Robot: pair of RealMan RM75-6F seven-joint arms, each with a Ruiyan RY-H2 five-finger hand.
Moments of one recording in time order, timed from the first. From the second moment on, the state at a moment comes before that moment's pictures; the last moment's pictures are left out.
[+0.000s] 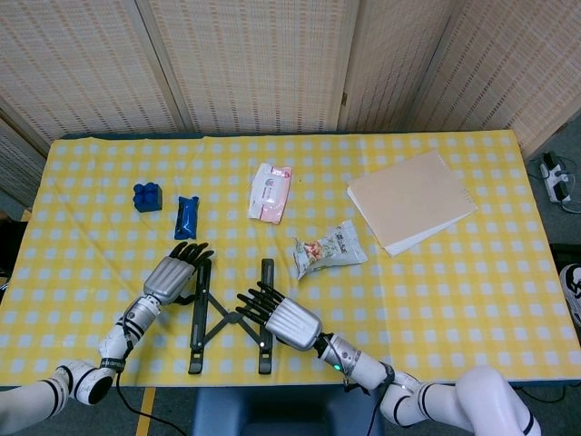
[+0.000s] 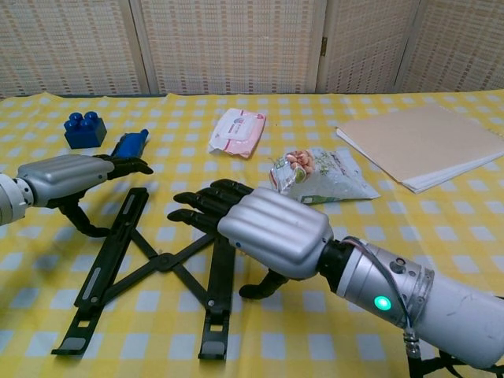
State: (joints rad) left arm -0.66 -1.57 -0.06 -1.17 1.38 0.87 0.09; right arm 0.75 -1.99 -0.02 -0.97 -1.78 1.16 -0.13
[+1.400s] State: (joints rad) left arm -0.70 -1.54 -0.06 -1.27 1.34 0.79 -0.04; right arm 0.78 -2.21 -0.07 -0.57 -1.86 1.37 0.02
